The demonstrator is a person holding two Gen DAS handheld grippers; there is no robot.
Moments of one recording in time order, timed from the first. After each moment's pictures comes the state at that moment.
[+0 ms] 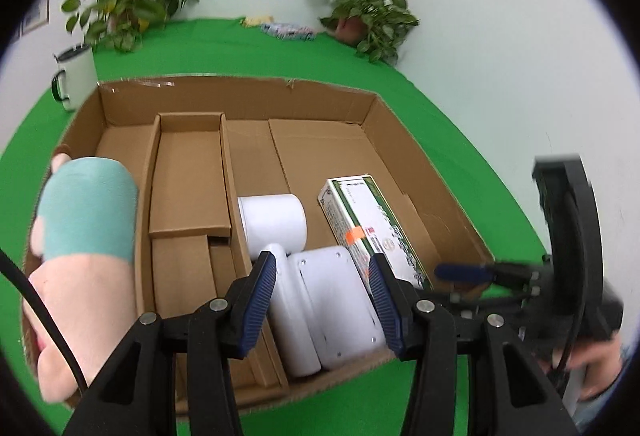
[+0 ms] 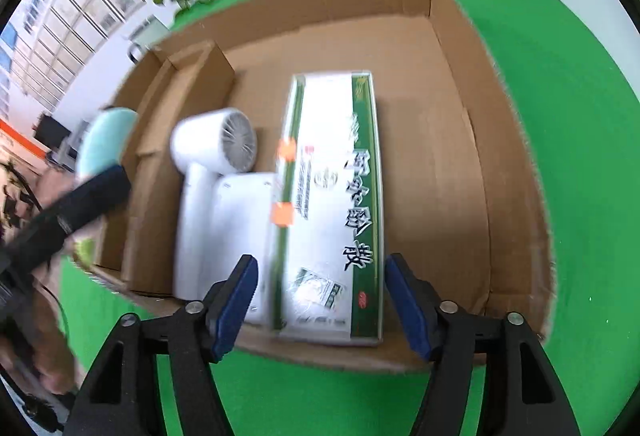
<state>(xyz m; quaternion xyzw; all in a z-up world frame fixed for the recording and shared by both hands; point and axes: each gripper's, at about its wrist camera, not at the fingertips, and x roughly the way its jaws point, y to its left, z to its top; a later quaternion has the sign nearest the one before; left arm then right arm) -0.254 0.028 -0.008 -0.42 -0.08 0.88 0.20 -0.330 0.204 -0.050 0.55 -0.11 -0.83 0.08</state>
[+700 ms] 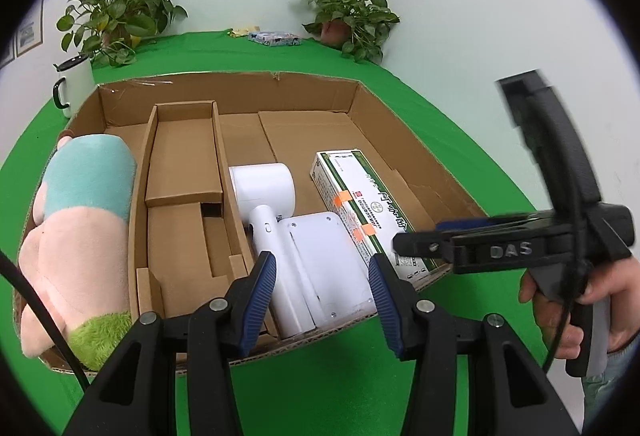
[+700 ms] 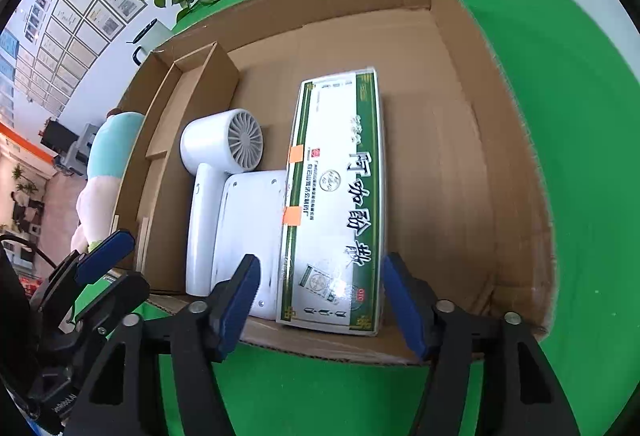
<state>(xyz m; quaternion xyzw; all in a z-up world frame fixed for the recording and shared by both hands) -0.223 0.034 -0.032 -0.39 -0.05 0.89 0.21 -0.339 0.200 -0.055 0.55 -0.11 -0.82 0.07</state>
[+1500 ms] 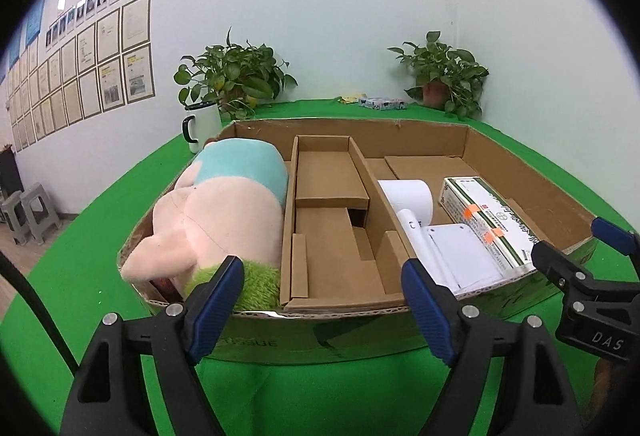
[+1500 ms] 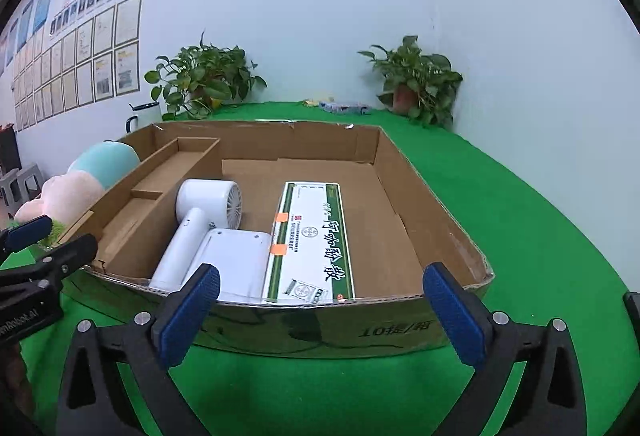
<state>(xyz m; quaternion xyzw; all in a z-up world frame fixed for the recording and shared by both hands) -0.173 -0.002 -0.067 -0.26 0.00 0.97 0.00 -0.240 0.148 -0.073 0.26 0.02 -0.97 -0.05</state>
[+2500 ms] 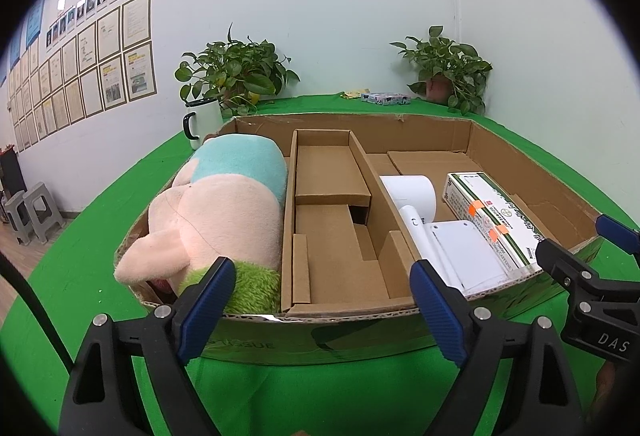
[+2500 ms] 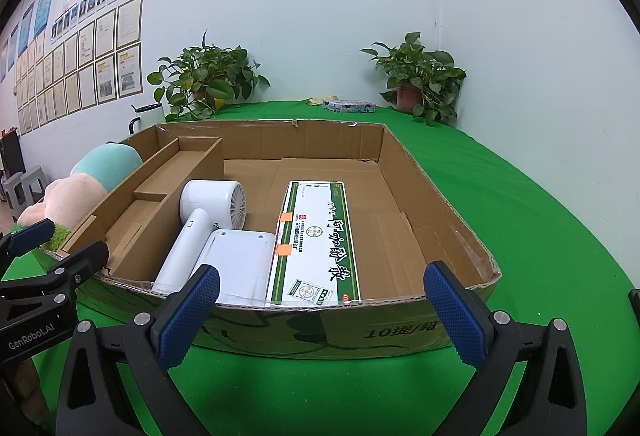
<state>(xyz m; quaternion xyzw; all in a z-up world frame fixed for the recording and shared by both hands) -0.177 0.002 -0.070 -0.26 0.01 0.96 -0.01 -0.242 0.153 -0.073 0.26 0.01 -0.96 -0.04</state>
